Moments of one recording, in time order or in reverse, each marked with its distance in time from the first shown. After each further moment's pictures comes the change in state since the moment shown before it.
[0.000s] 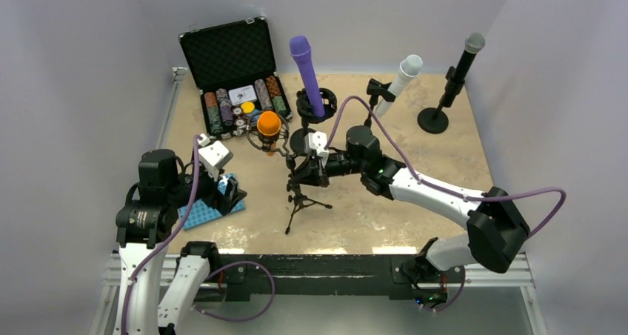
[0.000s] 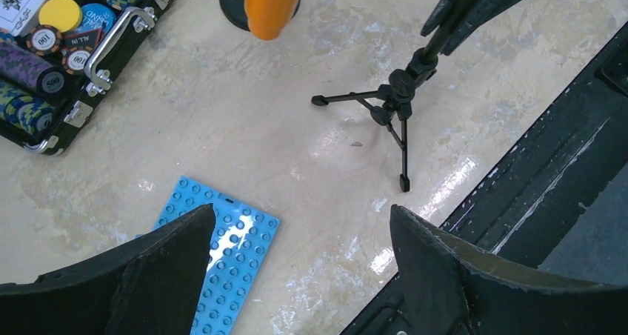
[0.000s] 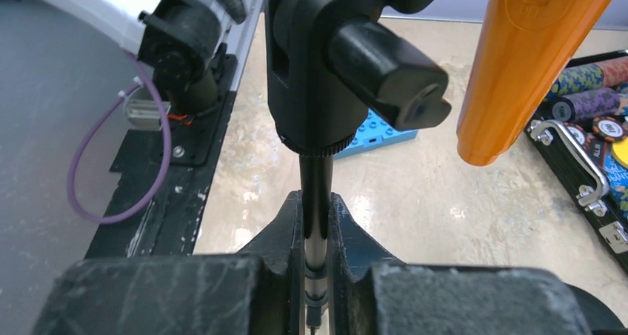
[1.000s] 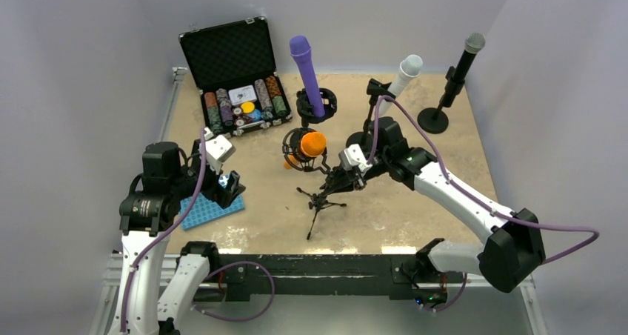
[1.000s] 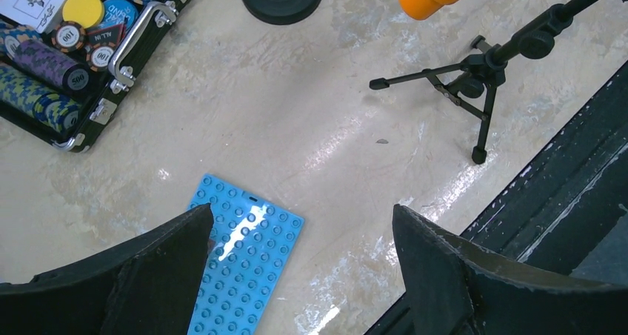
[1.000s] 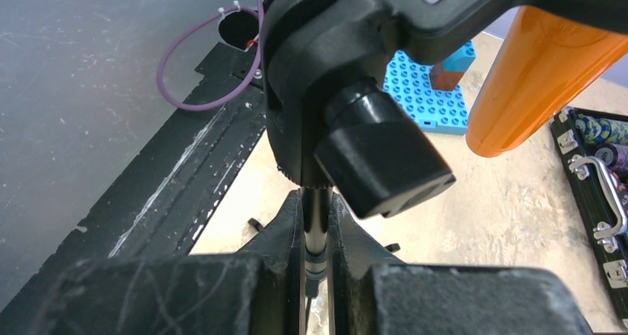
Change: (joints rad) left arm 0.000 0.061 0.001 0.035 -0.044 0.047; right arm -0.230 -0.149 0.038 -0.675 -0.460 -0.671
